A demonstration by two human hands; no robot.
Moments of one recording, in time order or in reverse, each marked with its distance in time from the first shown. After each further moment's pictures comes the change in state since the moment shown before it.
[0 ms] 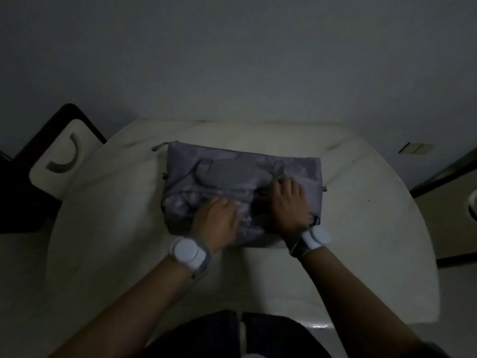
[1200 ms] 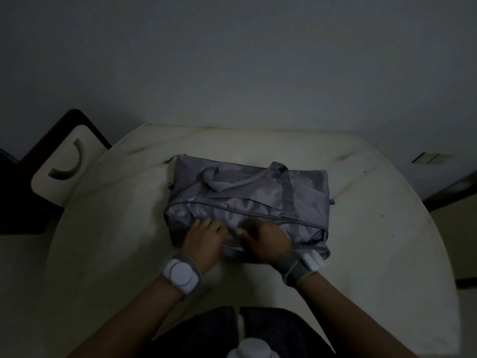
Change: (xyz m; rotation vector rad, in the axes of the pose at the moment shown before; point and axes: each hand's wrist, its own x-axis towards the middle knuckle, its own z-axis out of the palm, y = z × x) left_hand -0.005 -0.047 0.027 0.278 -0.238 0.054; right_hand -0.001 -0.042 0.022 0.572 -0.386 -0.066
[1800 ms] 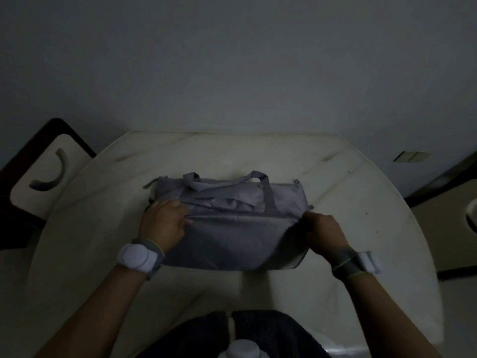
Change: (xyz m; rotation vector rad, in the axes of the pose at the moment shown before) left_hand 0.012 -0.061 -0.031 -0.100 0.184 -0.175; right_hand -0.040 0.098 -0.089 -0.164 0.107 0.319
